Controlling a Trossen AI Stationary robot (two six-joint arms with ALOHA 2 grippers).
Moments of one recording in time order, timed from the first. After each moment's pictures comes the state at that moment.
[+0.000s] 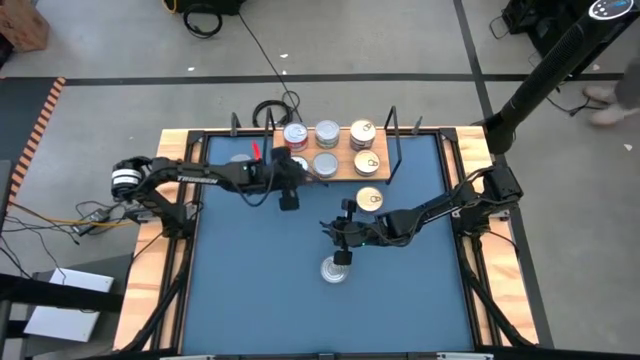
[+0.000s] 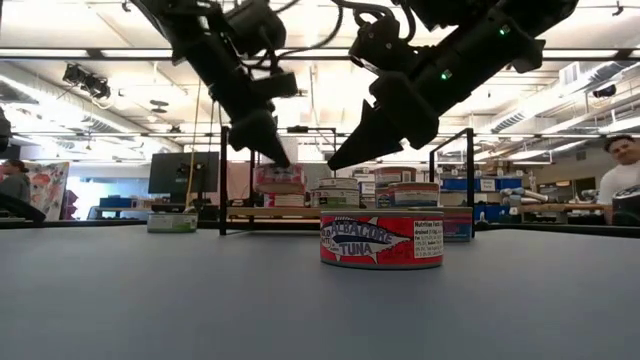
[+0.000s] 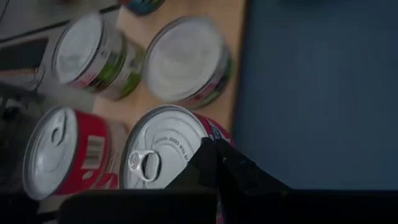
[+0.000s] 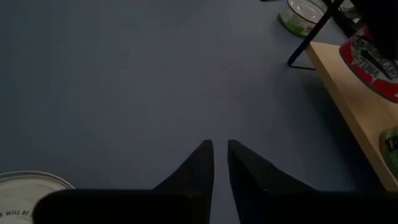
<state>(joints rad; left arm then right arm) 0.21 1.53 0.96 -0.24 -0.36 0.32 0.21 1.75 0.91 0.16 0.44 0.04</state>
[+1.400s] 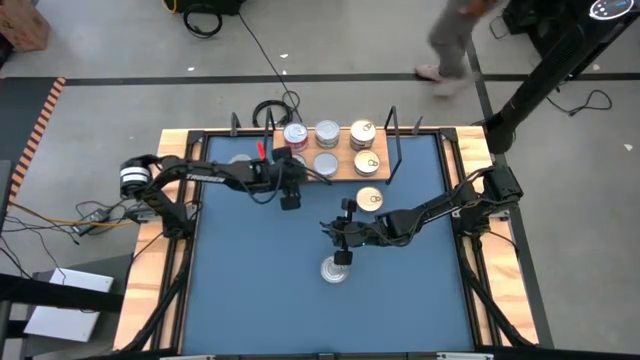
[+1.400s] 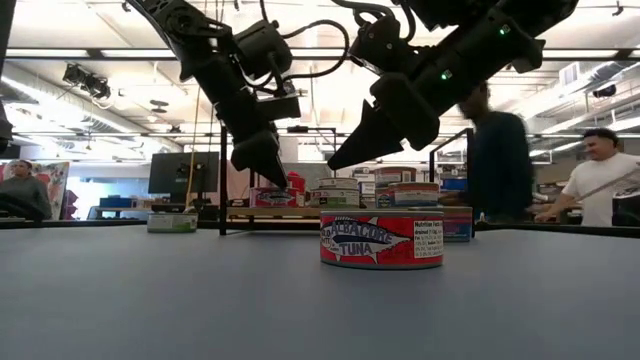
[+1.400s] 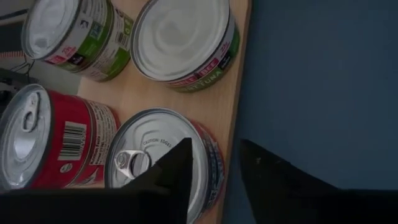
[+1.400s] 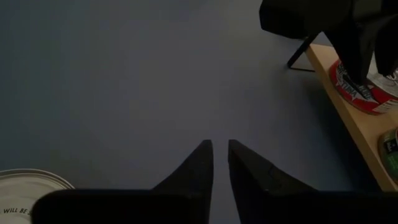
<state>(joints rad) 0.24 1.60 0.96 -0.22 -0.35 0.31 0.21 1.75 0.91 0.16 0.44 0.02</state>
